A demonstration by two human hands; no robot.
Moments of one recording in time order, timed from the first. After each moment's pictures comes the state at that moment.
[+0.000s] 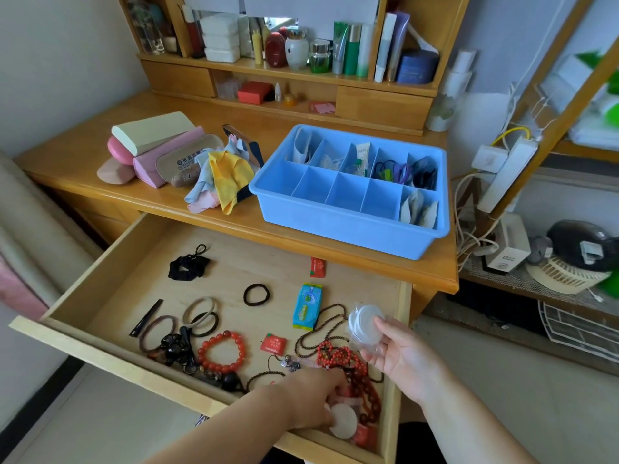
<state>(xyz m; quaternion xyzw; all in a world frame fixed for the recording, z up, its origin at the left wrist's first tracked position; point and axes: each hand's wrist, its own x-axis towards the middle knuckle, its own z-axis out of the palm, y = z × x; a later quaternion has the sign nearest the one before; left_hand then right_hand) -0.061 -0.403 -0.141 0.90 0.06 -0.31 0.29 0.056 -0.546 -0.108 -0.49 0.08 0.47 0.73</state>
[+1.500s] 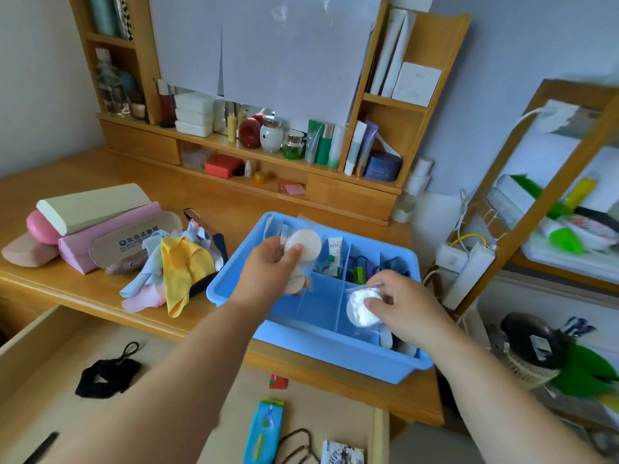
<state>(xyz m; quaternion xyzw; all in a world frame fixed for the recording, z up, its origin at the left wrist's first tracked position) 0.128 -0.270 0.015 0.67 0.18 0.21 0.69 0.213 -0.473 0.036 -0.92 -0.30 0.07 0.24</state>
